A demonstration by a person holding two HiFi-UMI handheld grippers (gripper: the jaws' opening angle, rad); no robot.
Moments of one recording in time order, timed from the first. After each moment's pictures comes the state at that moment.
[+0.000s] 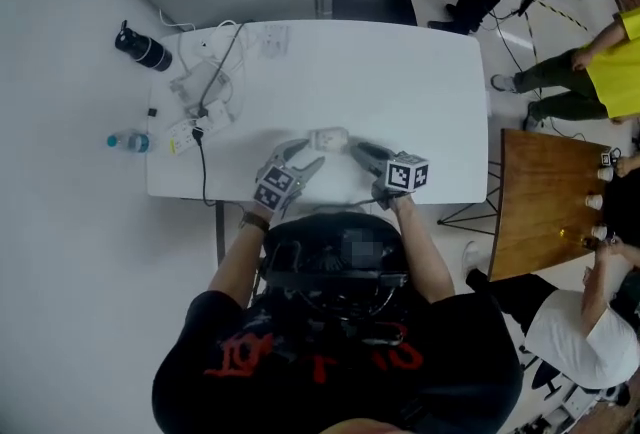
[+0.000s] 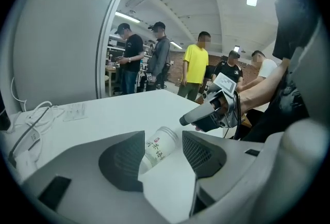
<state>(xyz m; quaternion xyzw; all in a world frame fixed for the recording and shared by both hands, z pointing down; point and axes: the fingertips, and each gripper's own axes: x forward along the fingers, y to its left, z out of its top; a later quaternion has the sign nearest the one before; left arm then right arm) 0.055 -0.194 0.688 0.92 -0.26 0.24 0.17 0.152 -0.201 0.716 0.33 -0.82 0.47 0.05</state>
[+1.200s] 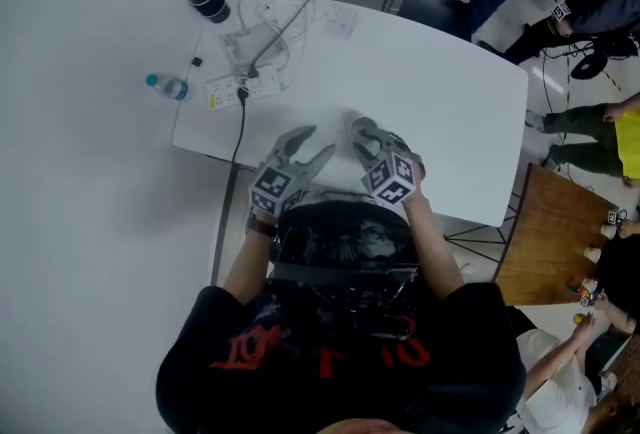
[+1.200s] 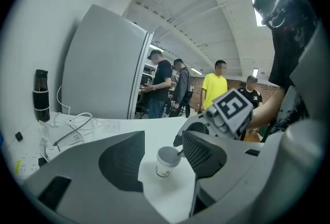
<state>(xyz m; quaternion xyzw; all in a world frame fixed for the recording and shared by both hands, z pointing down) -0.049 -0.178 0.593 0.90 -0.40 0.09 0.17 0.013 -0.188 0.670 0.21 -0.88 -0.02 0.42</state>
